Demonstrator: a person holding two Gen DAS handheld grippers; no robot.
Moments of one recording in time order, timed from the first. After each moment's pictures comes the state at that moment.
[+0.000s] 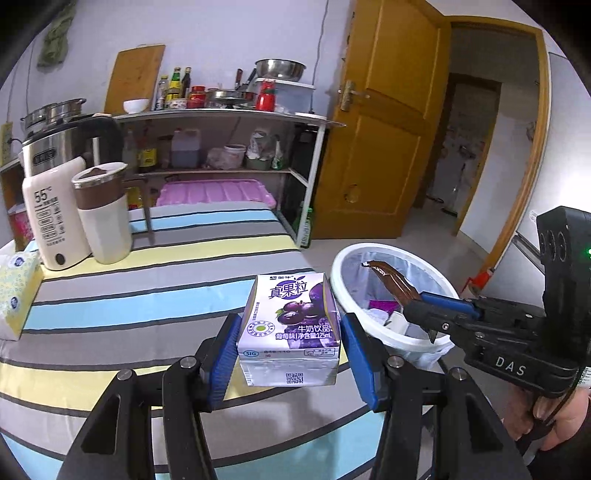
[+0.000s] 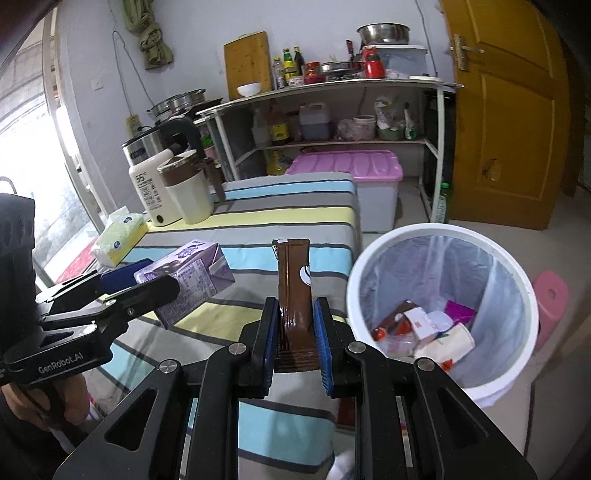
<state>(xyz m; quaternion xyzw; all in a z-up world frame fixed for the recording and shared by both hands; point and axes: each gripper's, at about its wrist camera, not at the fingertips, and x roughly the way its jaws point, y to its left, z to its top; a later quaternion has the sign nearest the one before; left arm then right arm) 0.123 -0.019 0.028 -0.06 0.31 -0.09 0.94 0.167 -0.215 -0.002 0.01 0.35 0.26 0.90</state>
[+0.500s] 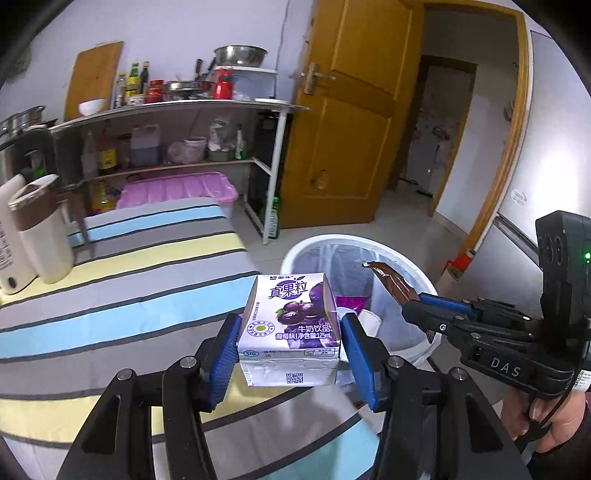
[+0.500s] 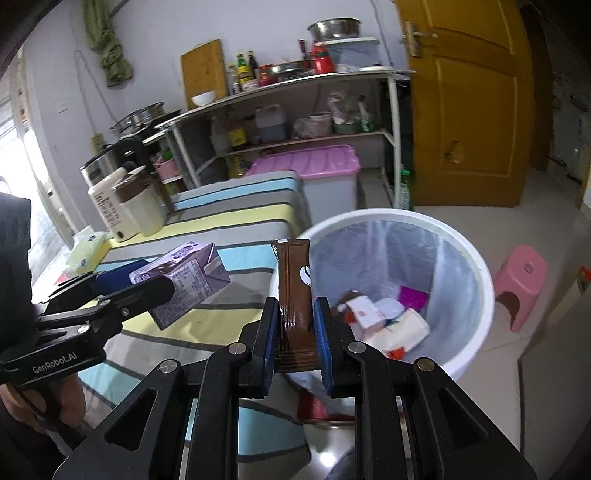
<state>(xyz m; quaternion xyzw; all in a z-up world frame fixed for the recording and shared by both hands) 0.164 -0.075 0.018 -0.04 0.33 -0.15 0.93 0.183 -0.272 -0.013 0.03 0.36 0.20 0.91</state>
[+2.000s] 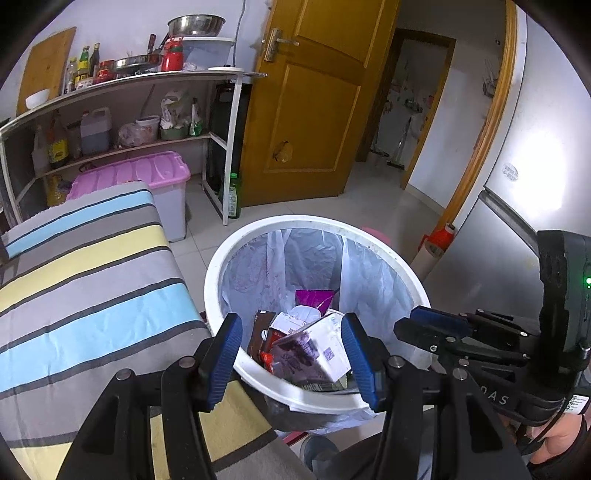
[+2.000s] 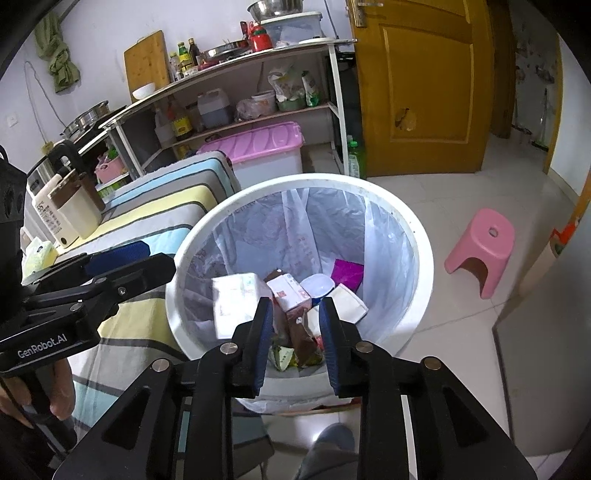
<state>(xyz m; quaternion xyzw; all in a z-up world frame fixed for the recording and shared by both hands) 0.227 -0.140 -0.016 -0.03 0.37 -0.21 0.90 0.213 -0.321 -0.046 0.05 0.40 0.12 0.91</state>
